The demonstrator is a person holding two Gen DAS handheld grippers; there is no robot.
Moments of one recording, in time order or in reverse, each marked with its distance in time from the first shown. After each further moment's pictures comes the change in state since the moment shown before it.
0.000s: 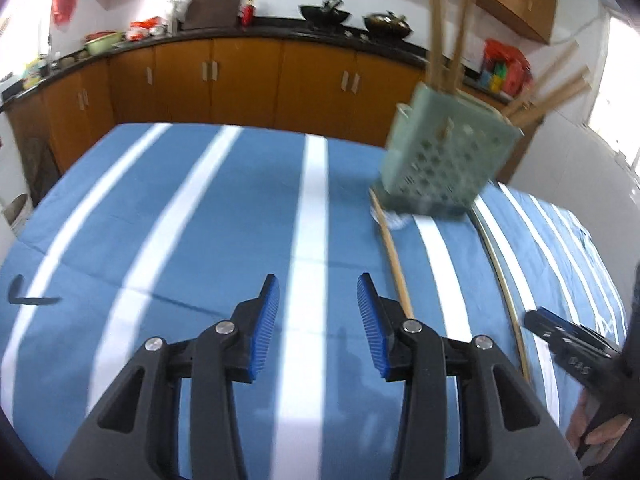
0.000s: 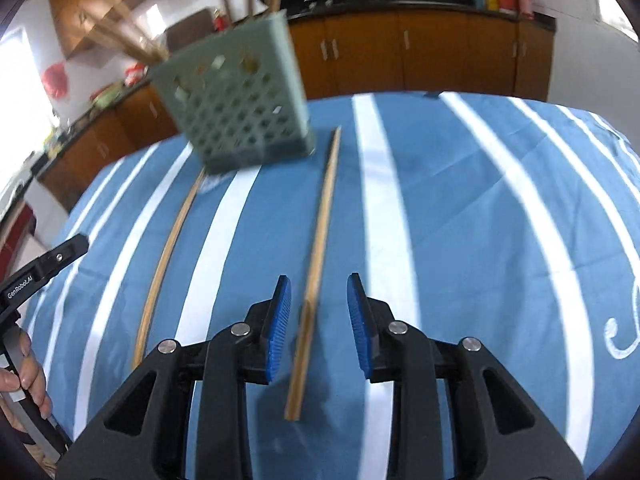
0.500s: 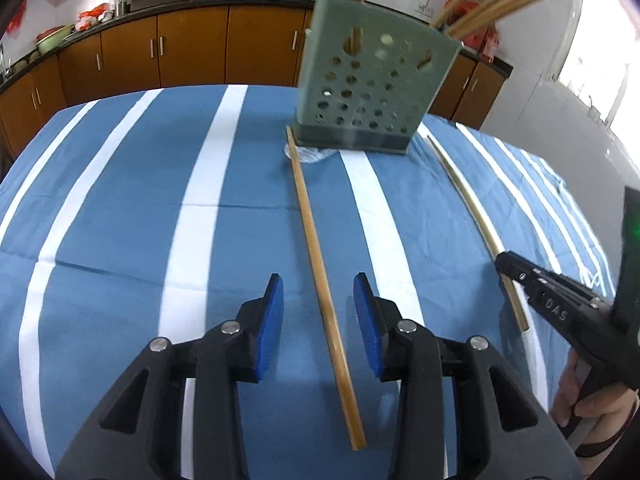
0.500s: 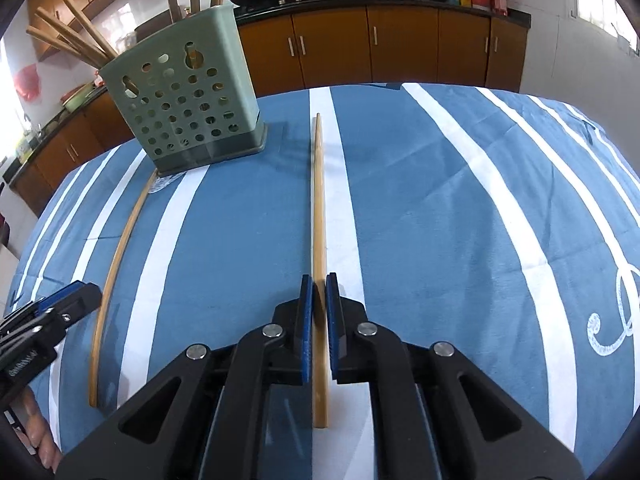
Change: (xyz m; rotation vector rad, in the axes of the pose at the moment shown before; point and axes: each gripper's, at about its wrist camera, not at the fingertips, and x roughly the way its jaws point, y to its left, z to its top) left arm 0.031 -0.064 -0.023 0.092 0.136 -0.092; right arm 0.001 -0.026 0.001 0.047 -0.012 -0.111
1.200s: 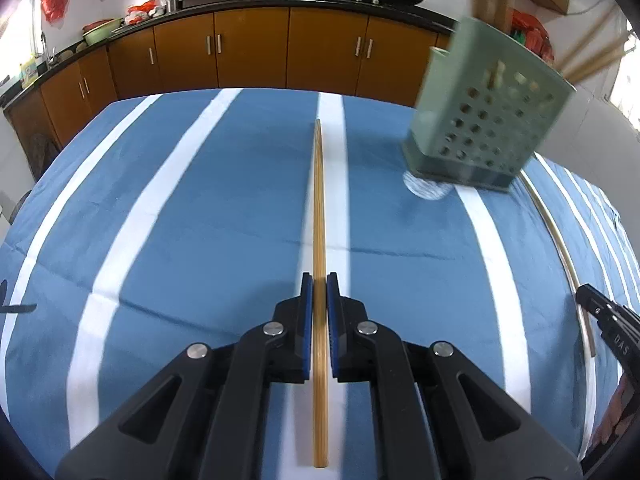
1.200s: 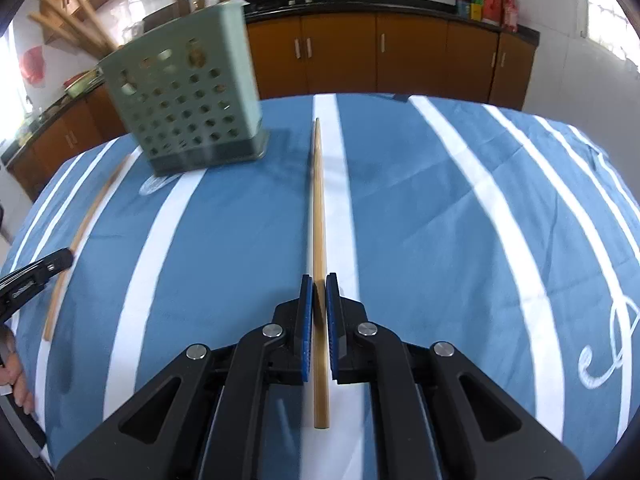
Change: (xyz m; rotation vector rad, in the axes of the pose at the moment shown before) left arm 0.016 0.070 0.028 -0.093 -0.025 0.175; right arm 0.009 0.003 0.014 -0.056 -0.016 -0.036
